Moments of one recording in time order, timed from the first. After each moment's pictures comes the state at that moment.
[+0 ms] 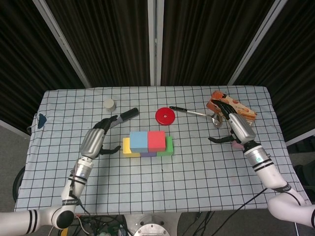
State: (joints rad) left arm -0.56 -1.49 -0.21 -1.76 1.11 1.27 0.15; right arm 0.61 -1.10 0.26 -1.69 -1.27 0.95 0.42
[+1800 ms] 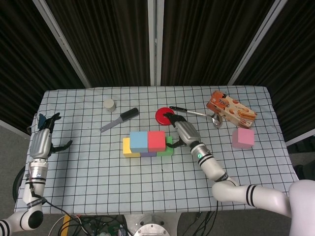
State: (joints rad) left arm -0.36 -1.38 -0.22 -1.49 1.15 1.26 -0.14; right arm 0.90 -1.55 0.28 -1.50 -0.85 0.82 -0.08
